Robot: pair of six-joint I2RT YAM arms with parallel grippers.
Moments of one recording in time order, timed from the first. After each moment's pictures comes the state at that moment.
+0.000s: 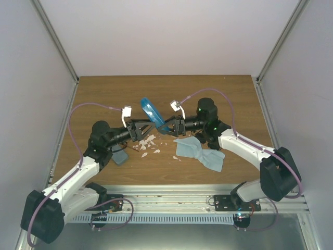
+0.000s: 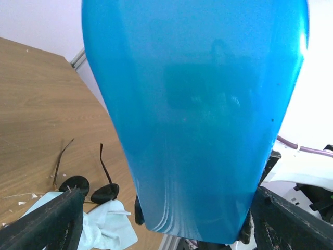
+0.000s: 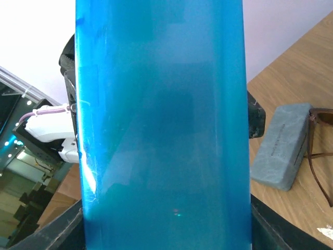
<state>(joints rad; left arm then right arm) -0.38 0.95 0.51 0.51 0.72 -0.85 0.60 1.43 0.92 0.35 -1.08 0.66</state>
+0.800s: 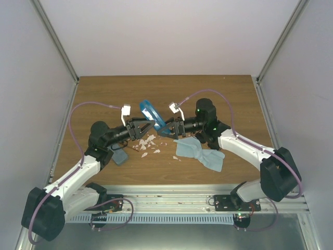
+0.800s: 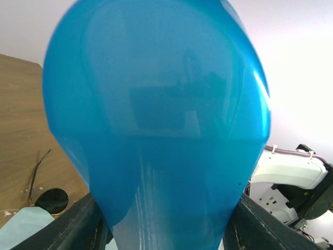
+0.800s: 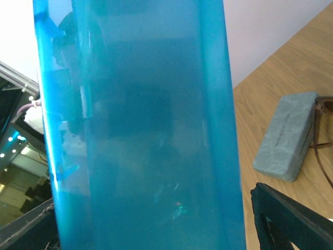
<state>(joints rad) -0.38 0.98 0.51 0.65 0.76 -0.93 0.61 1.43 0.92 0.31 -1.11 0.66</state>
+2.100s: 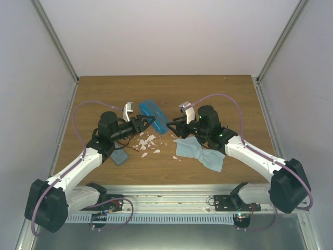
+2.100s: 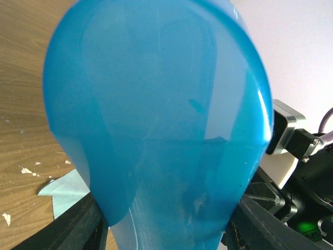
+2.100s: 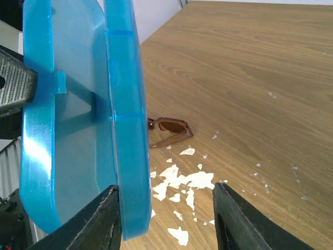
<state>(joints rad) -0.38 1.08 0.62 0.24 0.59 -0.96 0.63 1.28 0.85 0.02 -0.38 0.25</state>
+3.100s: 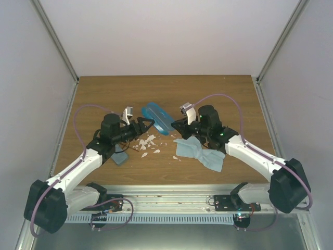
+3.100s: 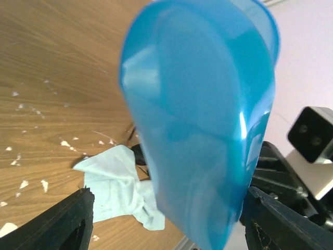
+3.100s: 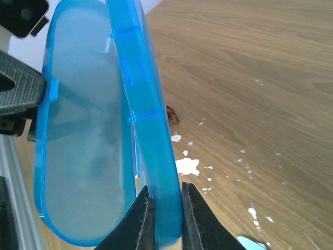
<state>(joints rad) -0.38 1.07 0.61 0.11 0.51 -1.00 0.62 1.29 0.85 -0.03 -0.40 0.19</state>
